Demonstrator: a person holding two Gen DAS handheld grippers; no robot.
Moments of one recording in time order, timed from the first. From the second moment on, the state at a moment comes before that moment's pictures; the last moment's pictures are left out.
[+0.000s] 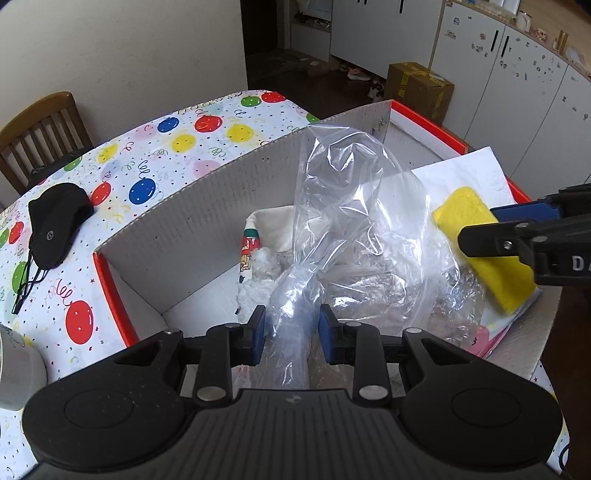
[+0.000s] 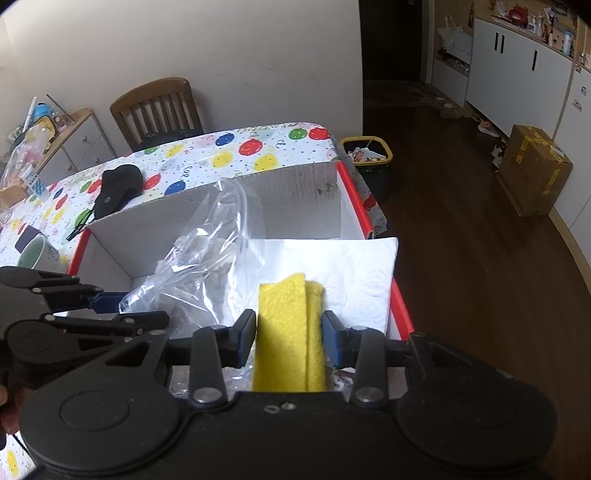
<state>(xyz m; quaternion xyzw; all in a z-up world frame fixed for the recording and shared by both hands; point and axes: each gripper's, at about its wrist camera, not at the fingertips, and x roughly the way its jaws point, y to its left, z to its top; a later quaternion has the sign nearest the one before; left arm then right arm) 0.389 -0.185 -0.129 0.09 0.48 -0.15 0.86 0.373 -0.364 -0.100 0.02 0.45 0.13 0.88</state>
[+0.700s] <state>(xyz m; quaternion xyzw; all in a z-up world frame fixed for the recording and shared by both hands) 0.357 -0.161 -0.080 0.04 0.43 -0.14 0.89 0.342 -0.352 -0.051 0.02 0.40 0.18 0.90</state>
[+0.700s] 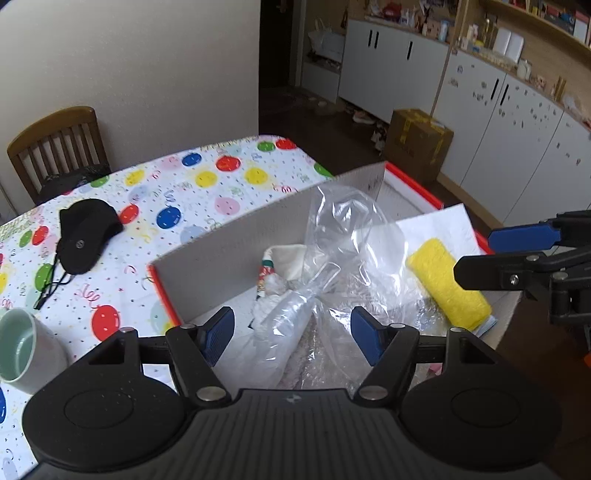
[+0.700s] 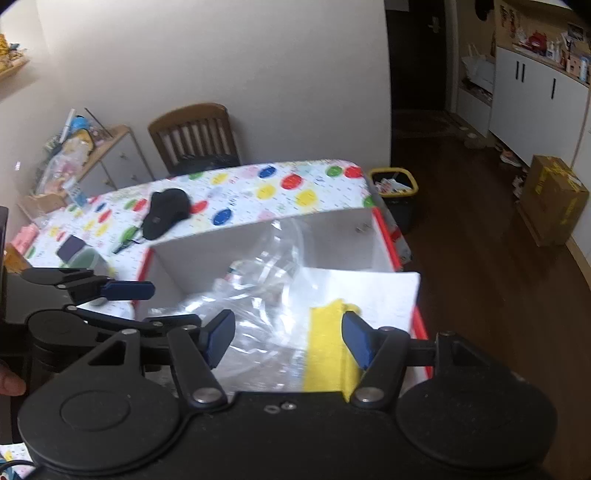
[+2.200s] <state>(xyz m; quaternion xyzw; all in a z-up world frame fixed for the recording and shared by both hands) 0.339 0.180 -0.029 -0.12 0.35 0.05 0.93 0.402 -0.073 -0.016 -0.02 0.37 0.30 0.88</state>
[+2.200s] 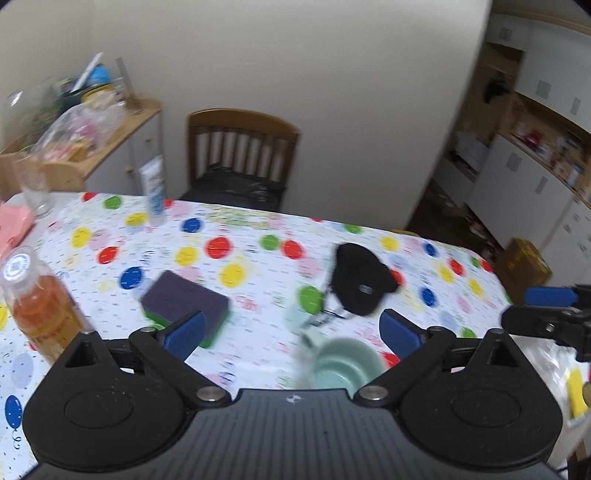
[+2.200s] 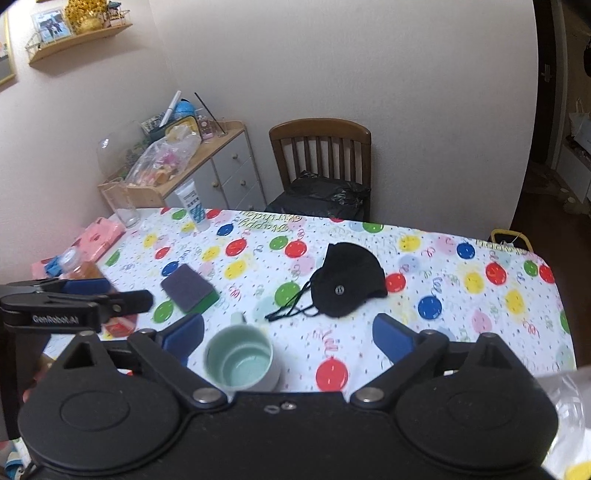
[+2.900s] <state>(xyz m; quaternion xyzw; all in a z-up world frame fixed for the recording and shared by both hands) 0.444 0.261 -0.111 -0.20 0.44 0.22 0.85 0.534 -0.021 -0.091 -0.02 0.42 0.24 0.87</state>
